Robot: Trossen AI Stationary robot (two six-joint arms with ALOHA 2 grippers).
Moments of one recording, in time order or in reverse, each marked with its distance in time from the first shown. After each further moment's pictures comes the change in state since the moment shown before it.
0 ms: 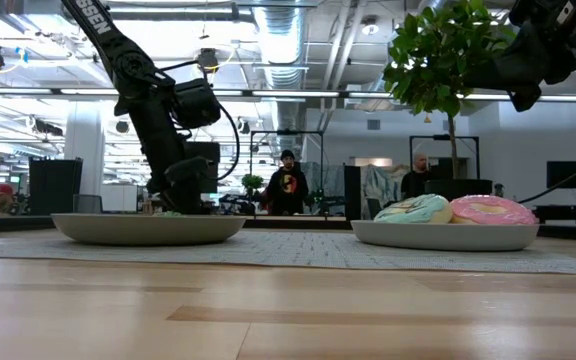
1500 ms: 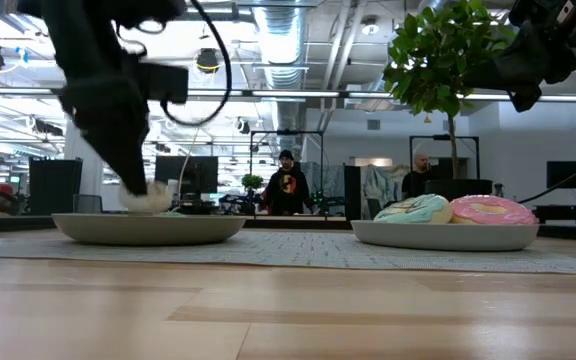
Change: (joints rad) left arm -0.779 -0.129 0.079 -0.368 -0.305 -0.542; right arm 0.000 0.000 0.000 0.002 -0.003 0.008
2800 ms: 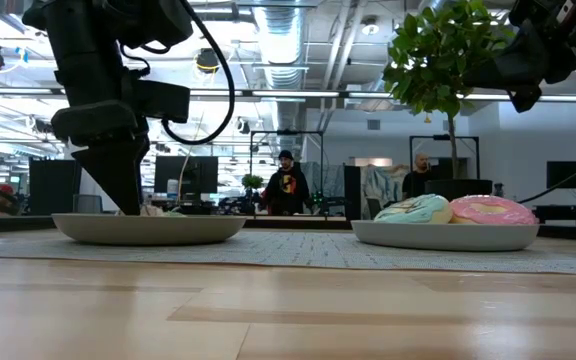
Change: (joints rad) left arm 0.000 0.064 0.000 0.005 0.015 0.018; right arm 0.000 0.000 0.000 0.002 0.000 0.009
